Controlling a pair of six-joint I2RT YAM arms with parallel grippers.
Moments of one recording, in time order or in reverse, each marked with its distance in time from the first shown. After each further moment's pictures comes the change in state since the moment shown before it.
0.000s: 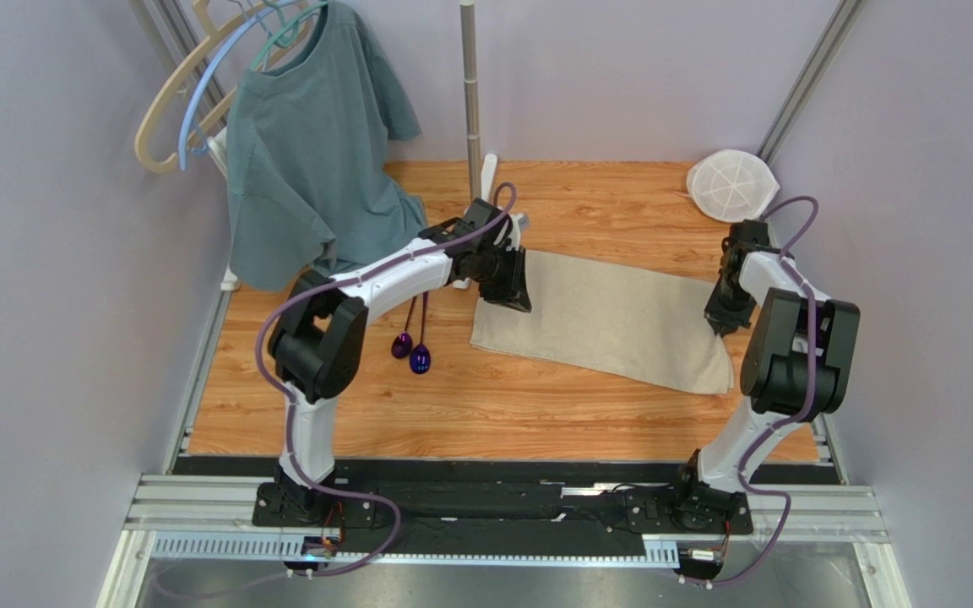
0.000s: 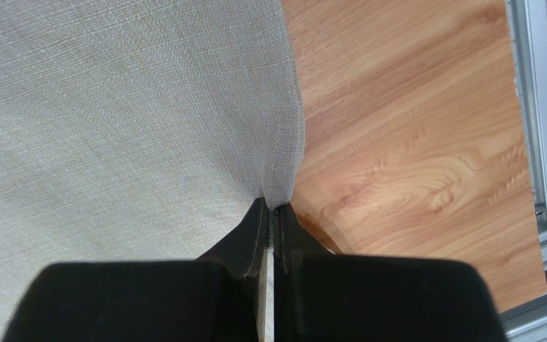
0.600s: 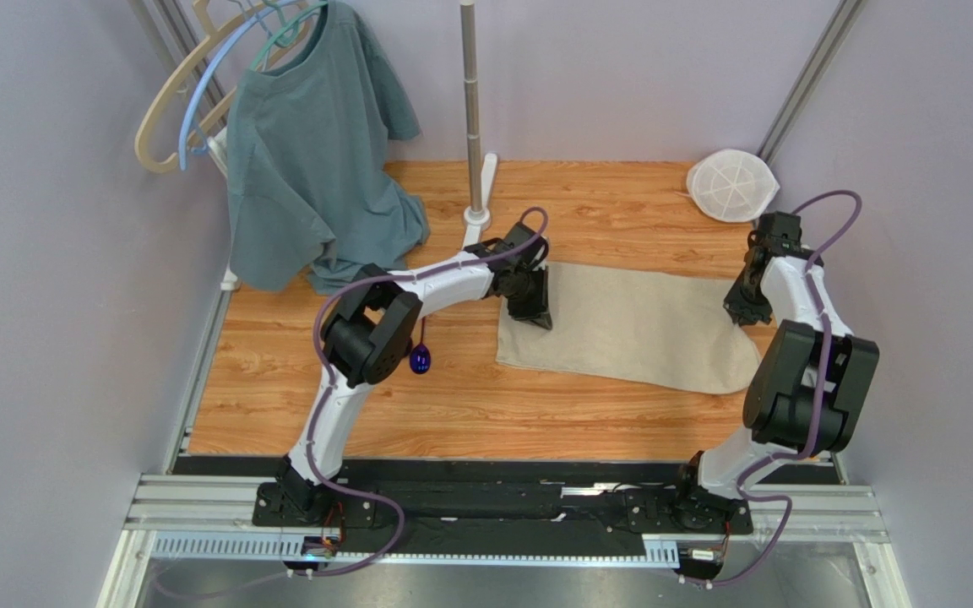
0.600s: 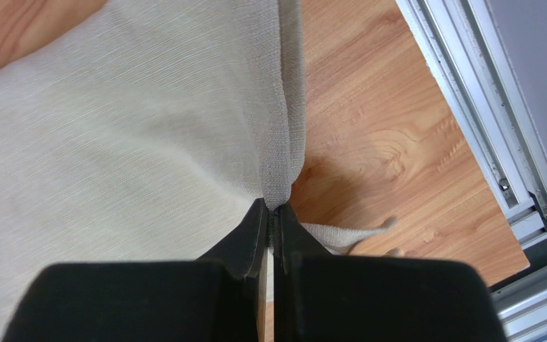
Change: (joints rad) left arm -0.087 0.274 0.153 0.047 -0.112 -0.156; right arm -0.051 -0.166 0.002 -0.047 -0.021 0.042
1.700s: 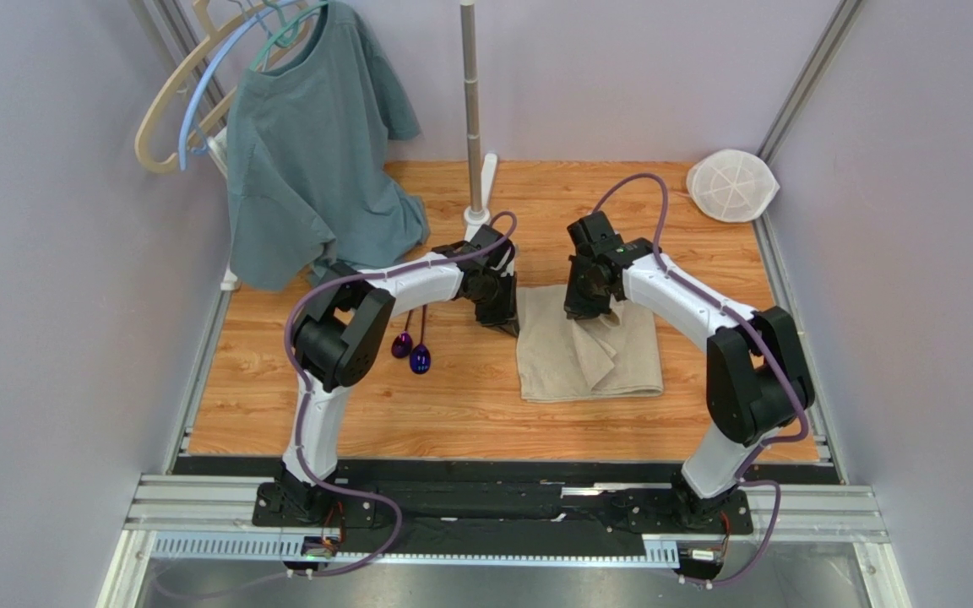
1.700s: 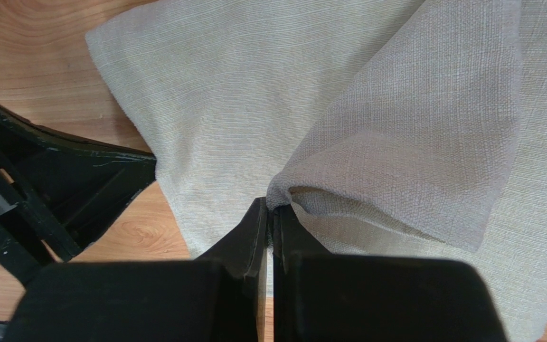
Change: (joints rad) left arm 0.079 -0.137 -0.208 -0.018 0.032 0.069; right arm 0.756 0.064 0.063 0.037 -0.147 0.297
